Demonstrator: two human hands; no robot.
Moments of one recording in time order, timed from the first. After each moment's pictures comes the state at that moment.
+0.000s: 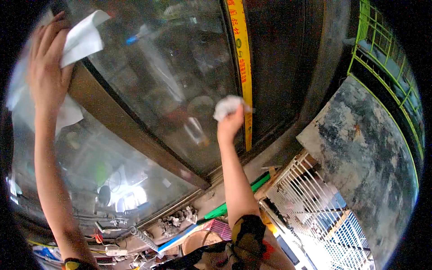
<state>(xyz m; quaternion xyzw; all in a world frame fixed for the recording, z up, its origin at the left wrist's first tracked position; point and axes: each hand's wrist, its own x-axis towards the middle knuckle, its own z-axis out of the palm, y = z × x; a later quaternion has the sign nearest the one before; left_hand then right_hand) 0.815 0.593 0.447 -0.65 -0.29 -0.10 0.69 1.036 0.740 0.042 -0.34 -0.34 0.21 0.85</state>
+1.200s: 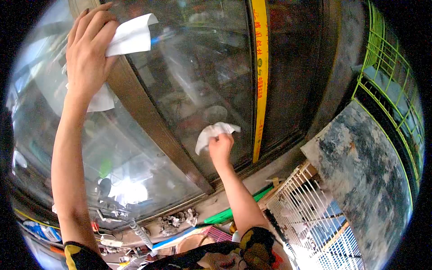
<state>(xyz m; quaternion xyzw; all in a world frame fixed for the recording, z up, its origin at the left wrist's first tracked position) 0.845 0.584 0.432 -0.65 -0.31 -0.18 0.67 0.998 0.675 0.070 -0.38 -0.58 0.05 0.72</state>
